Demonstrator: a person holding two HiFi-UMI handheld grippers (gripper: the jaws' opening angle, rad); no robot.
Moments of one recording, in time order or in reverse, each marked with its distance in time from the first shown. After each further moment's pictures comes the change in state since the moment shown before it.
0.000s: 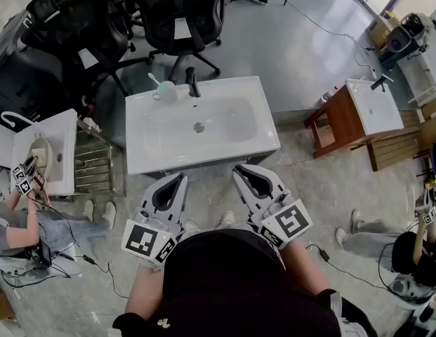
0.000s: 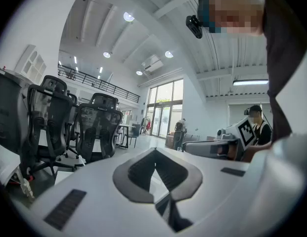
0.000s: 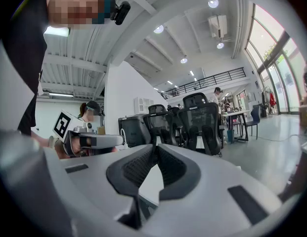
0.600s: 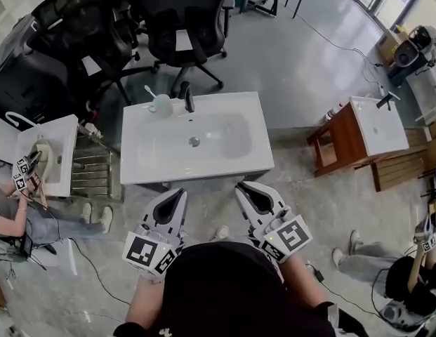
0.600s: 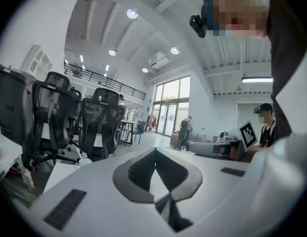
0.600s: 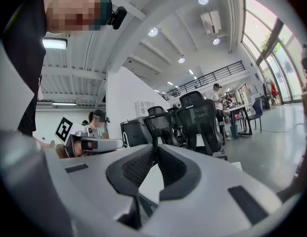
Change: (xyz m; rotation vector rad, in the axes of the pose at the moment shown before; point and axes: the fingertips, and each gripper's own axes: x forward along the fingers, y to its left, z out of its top) left arm 0.046 -0.033 -0.019 -0.046 0.028 0.068; right arm -0.033 -0.060 -0.012 0.075 -0.017 0.046
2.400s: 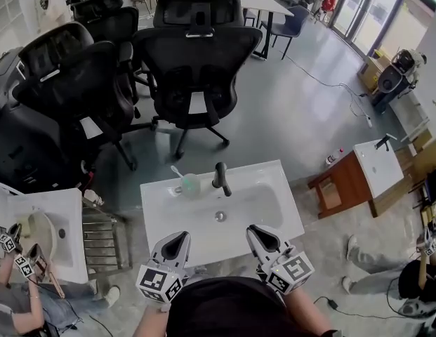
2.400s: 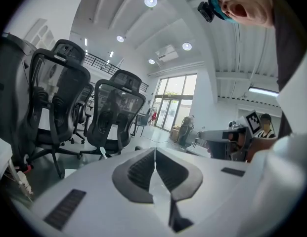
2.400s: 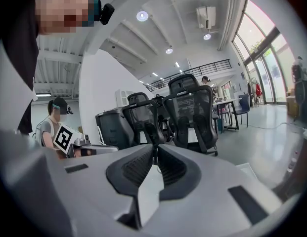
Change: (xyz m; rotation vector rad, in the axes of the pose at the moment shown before) left arm 0.061 0.271 -0.017 -0.097 0.095 -0.066; right arm 0.226 -0.034 -0.018 0.027 0.115 -0.223
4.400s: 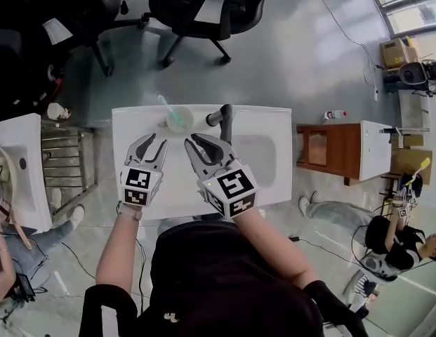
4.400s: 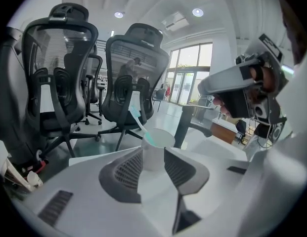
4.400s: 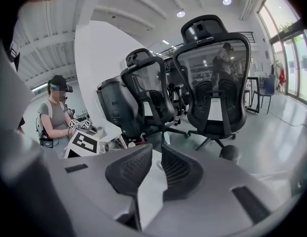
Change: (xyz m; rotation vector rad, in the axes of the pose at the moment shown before) left arm 0.134 0.165 -0.119 0.045 0.297 0.177; right arm 0.226 -0.002 -0.082 -0.039 0.363 0.154
